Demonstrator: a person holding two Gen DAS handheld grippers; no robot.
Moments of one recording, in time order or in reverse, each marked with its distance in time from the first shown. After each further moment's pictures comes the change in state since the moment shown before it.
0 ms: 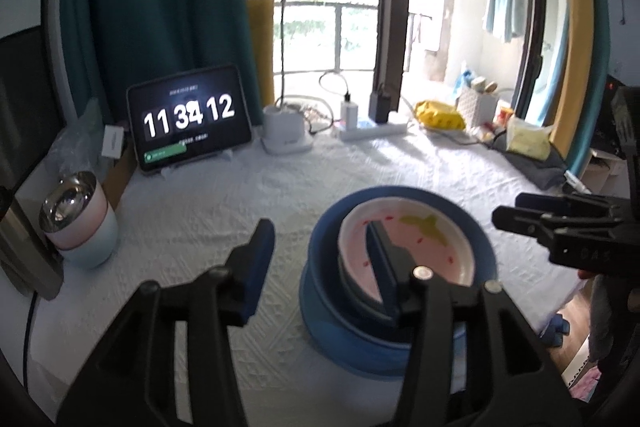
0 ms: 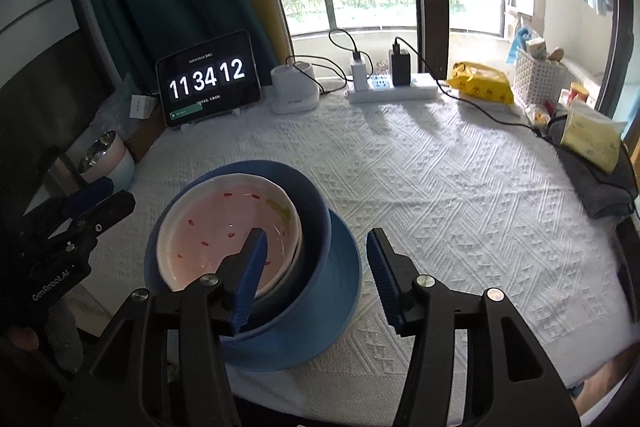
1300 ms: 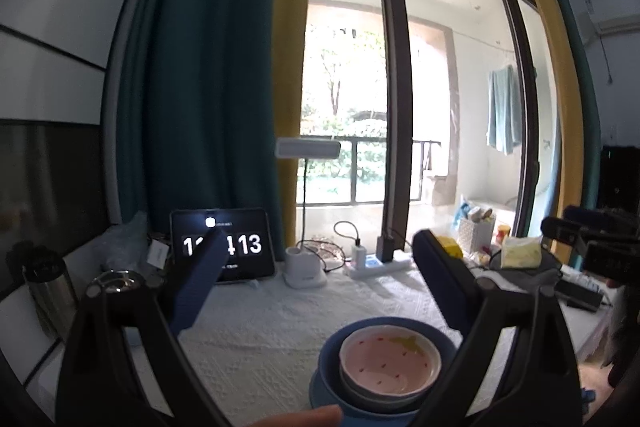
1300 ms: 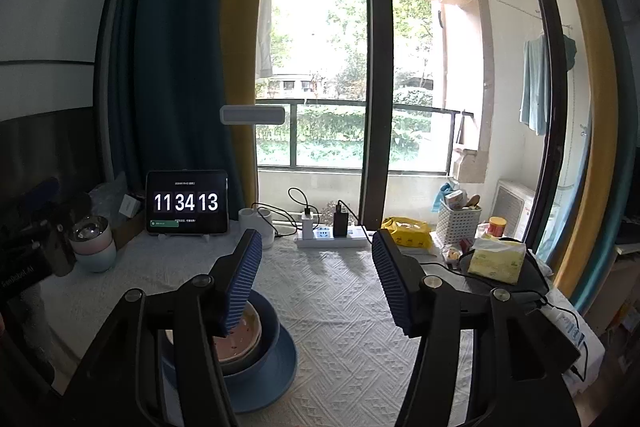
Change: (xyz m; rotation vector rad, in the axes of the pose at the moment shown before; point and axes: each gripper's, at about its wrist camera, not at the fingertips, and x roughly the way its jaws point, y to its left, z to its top) left arm -0.103 0.004 0.019 -0.043 -0.507 0.056; right arm -0.135 0.008 -0.004 -0.111 -0.521 -0.204
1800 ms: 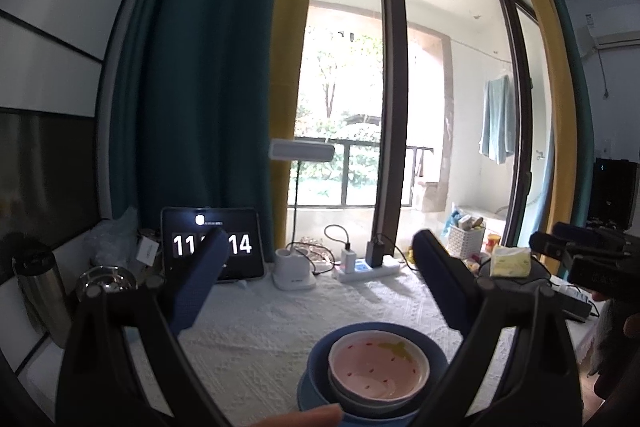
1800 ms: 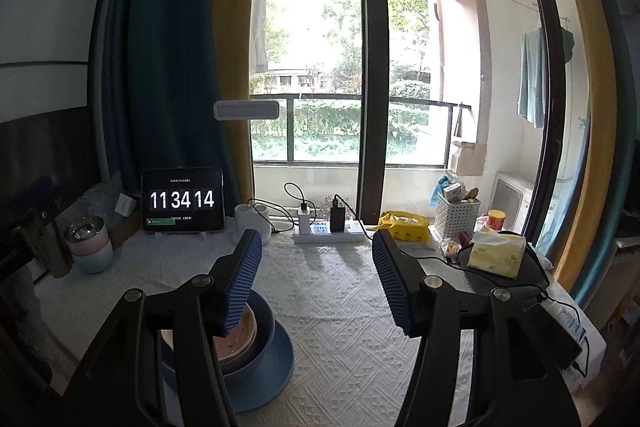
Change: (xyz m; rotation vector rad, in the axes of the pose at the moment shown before) left arm -0.002 0.003 0.001 -0.024 -0.006 -0.028; right arm 0.005 -0.005 -0.001 0.019 0.022 -0.003
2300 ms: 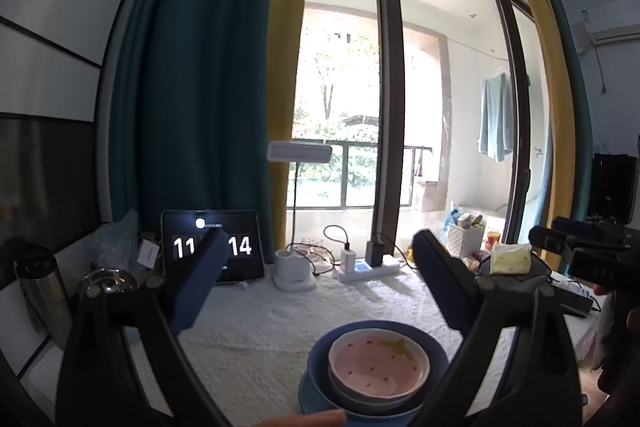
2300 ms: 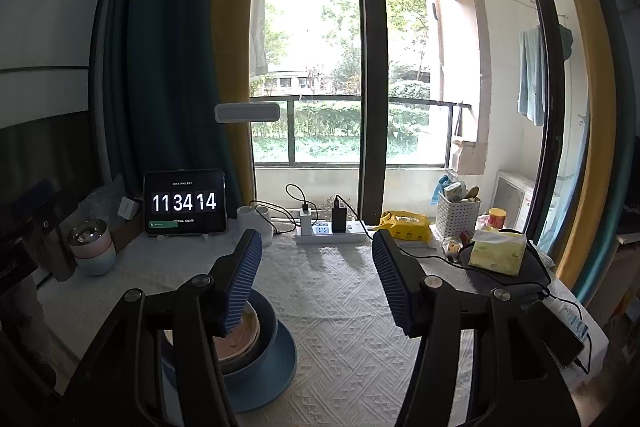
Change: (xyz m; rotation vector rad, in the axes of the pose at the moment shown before) left arm -0.004 -0.007 -0.002 0.017 -0.004 -0.002; right arm -0.005 -0.002 0.002 0.011 -0.004 0.005
